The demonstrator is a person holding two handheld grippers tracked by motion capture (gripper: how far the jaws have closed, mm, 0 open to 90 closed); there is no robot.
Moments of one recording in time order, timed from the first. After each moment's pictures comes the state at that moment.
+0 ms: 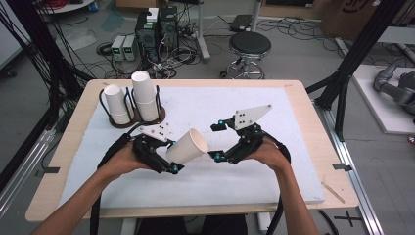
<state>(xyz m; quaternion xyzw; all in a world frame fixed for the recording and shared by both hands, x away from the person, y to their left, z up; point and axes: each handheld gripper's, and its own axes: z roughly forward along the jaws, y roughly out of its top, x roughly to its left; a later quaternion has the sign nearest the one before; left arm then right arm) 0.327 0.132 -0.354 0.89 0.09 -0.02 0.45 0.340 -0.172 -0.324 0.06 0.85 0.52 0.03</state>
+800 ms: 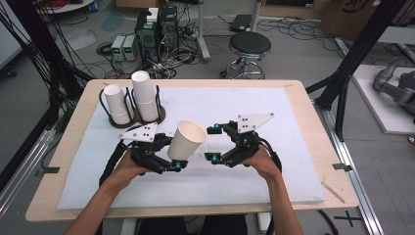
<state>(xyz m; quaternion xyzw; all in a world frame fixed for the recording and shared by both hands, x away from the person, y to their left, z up) 0.318 0.141 -0.369 0.78 0.08 -0.03 0.62 0.337 -0.167 -0.350 0.07 0.79 0.61 -0.02</state>
